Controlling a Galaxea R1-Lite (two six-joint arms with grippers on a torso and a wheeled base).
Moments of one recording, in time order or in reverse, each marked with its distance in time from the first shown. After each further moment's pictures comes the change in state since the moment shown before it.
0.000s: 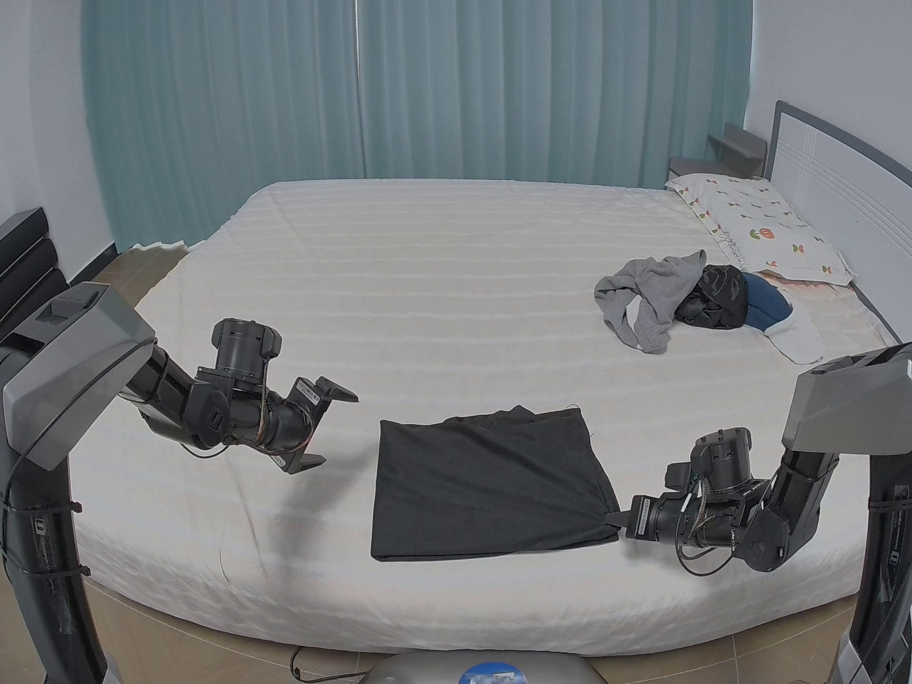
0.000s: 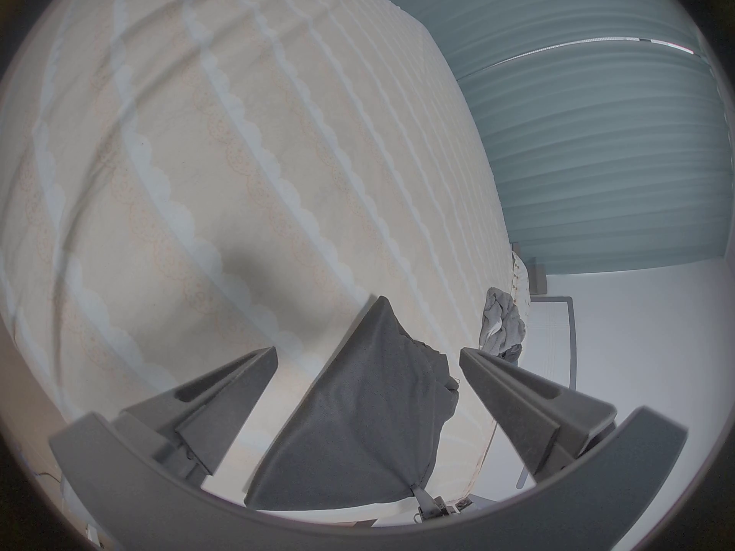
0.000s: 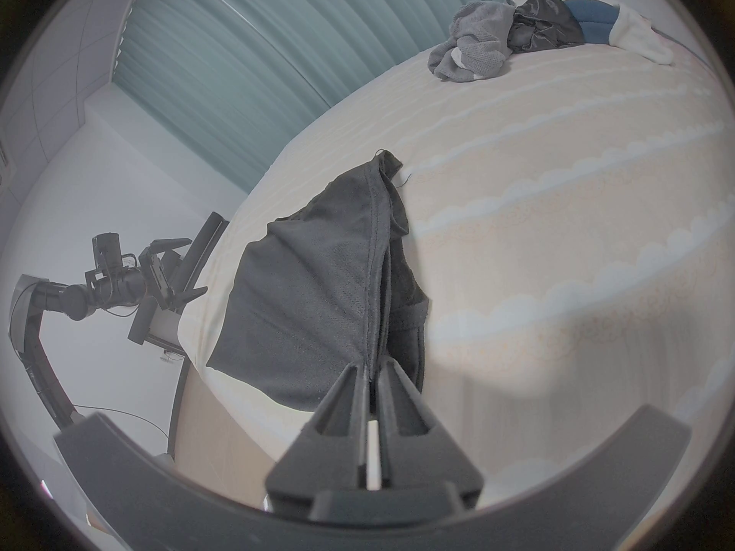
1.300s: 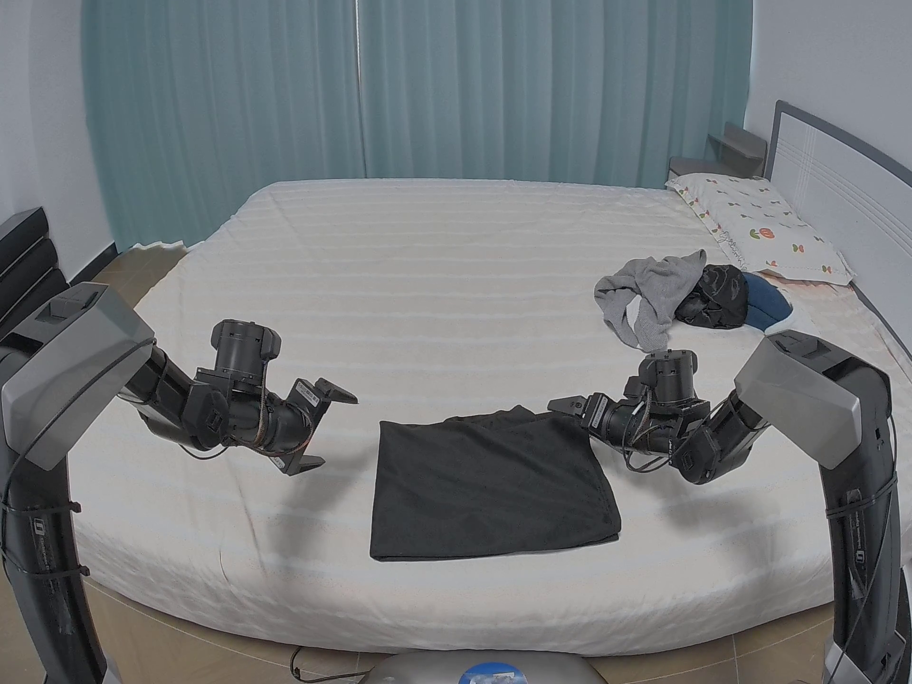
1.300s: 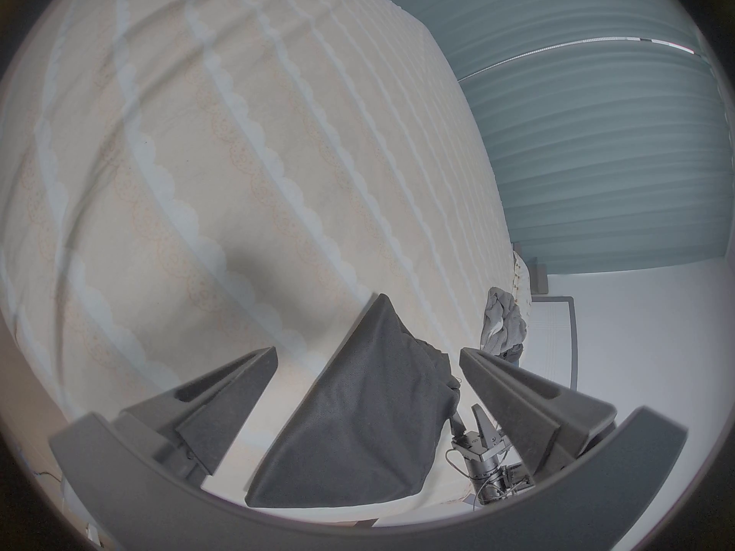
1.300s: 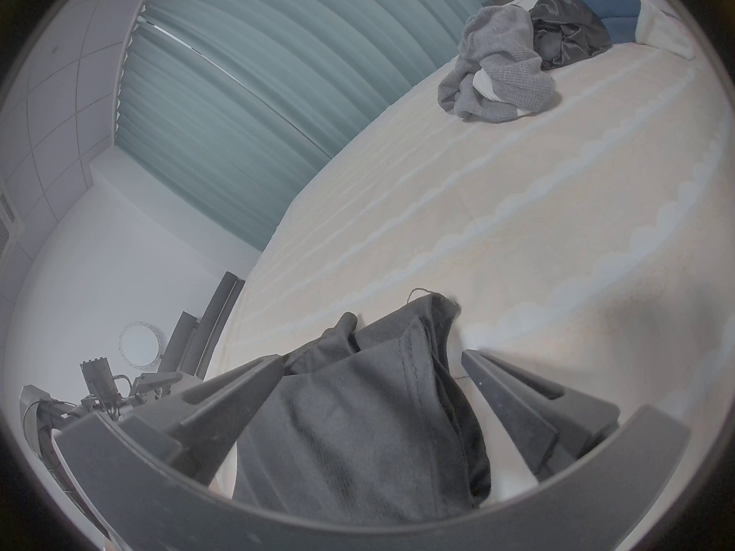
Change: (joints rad) left arm 0.000 -0.004 0.009 -0.001 0.001 0.001; right arm -0.027 0.230 -0.750 0.301 -0.009 0.184
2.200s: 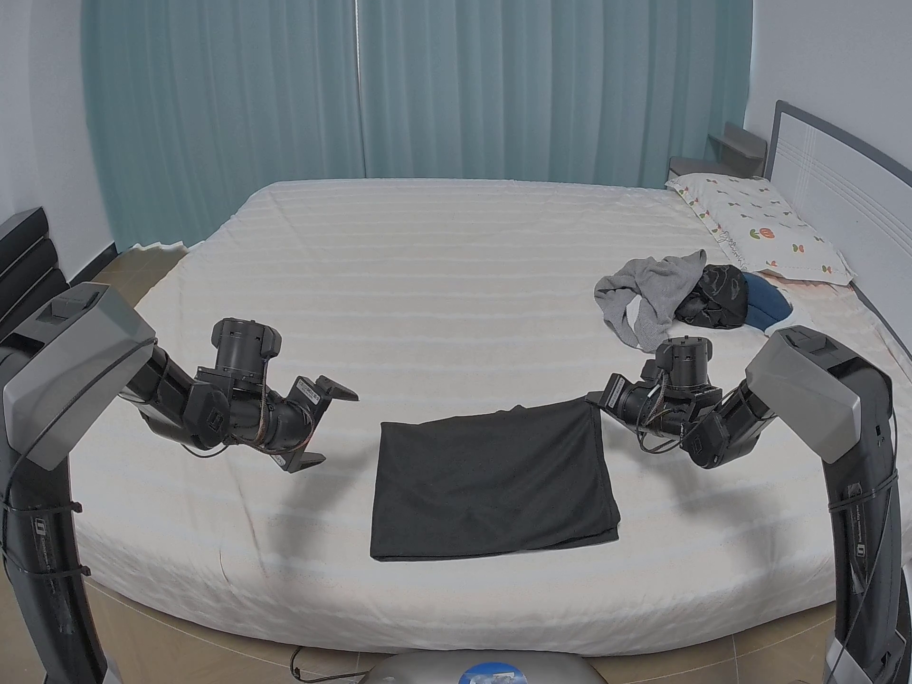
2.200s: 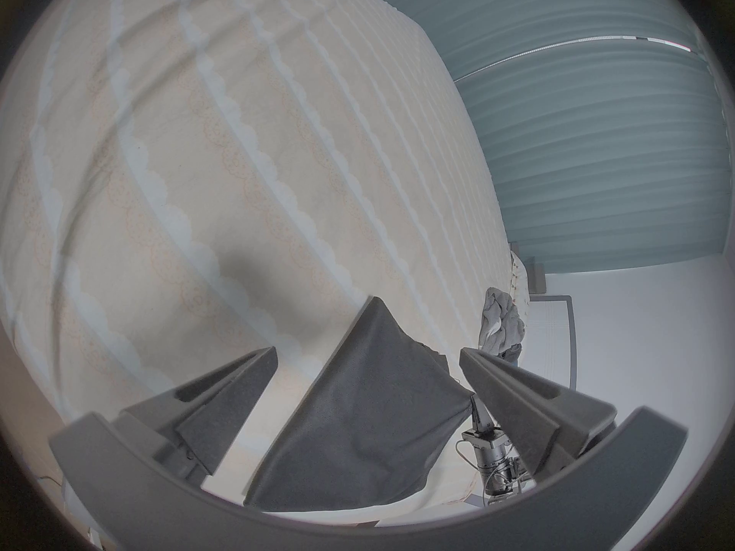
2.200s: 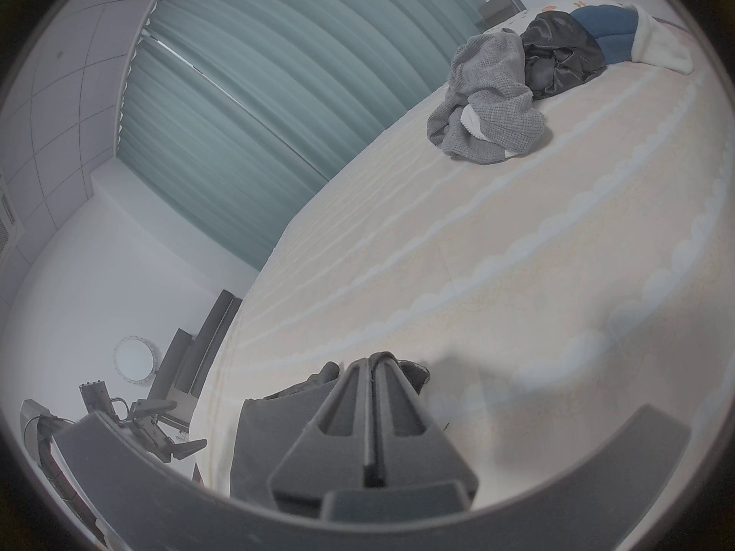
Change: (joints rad) left arm -0.001 0.007 -0.010 -0.010 0.002 0.008; right arm -0.064 0.017 -0.066 0.001 -0.006 -0.009
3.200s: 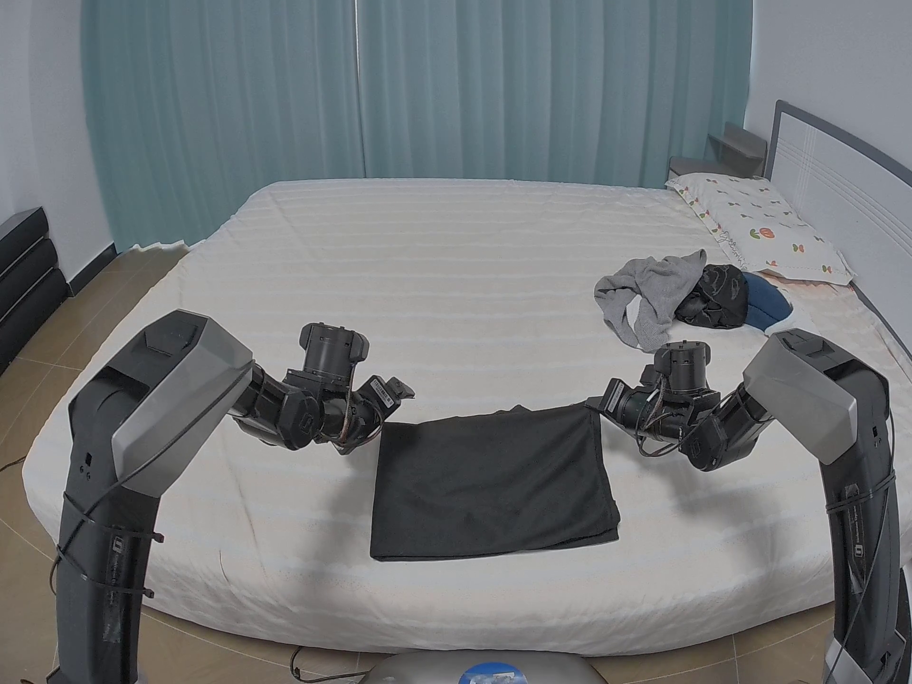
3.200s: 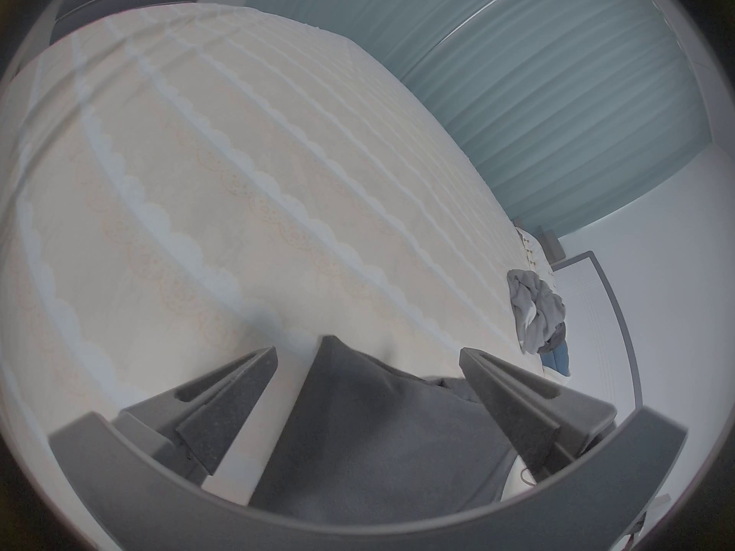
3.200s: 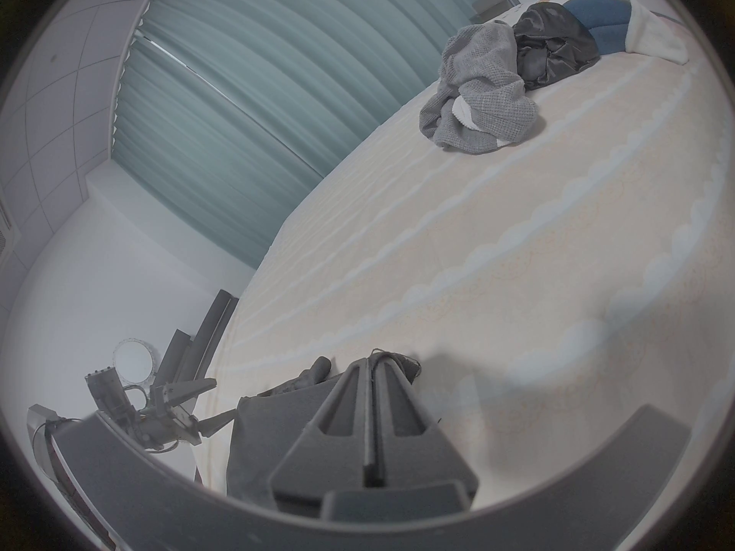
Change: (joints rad) left arm -0.141 0.281 -0.394 0.061 0.251 0.191; right arm 0.001 0.013 0.000 0.008 0.000 0.009
